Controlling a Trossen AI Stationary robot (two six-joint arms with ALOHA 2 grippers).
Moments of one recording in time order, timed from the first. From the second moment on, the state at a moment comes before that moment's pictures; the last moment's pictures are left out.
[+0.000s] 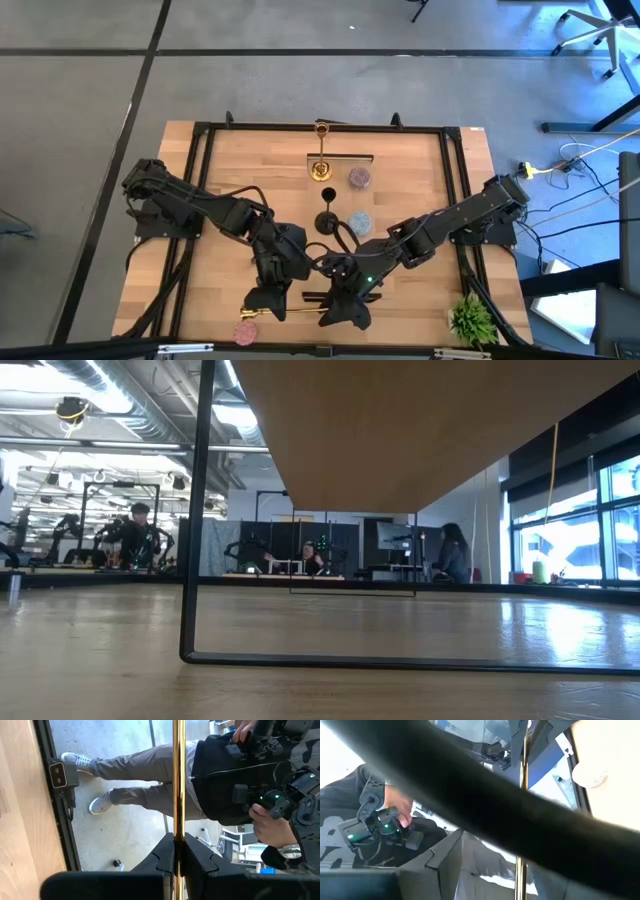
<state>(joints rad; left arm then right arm) -0.37 1.65 1.61 -0.61 0.77 -0.75 0.52 1.79 1.72 -0.32 -0.25 1.04</state>
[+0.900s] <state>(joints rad) -0.43 1.69 1.62 -0.59 1.04 -0.76 0.53 1.80 1.71 -0.24 -0.26 1.04</state>
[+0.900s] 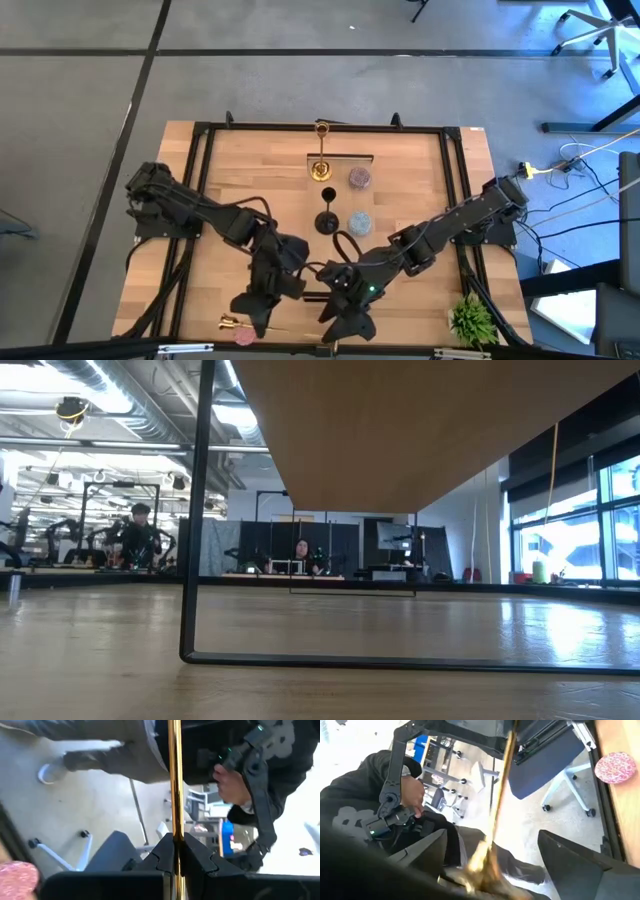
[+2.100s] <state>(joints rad) -0.59 1.72 1.61 -0.69 0.74 -0.65 0.55 1.79 1.72 -0.25 -0.02 0.96</state>
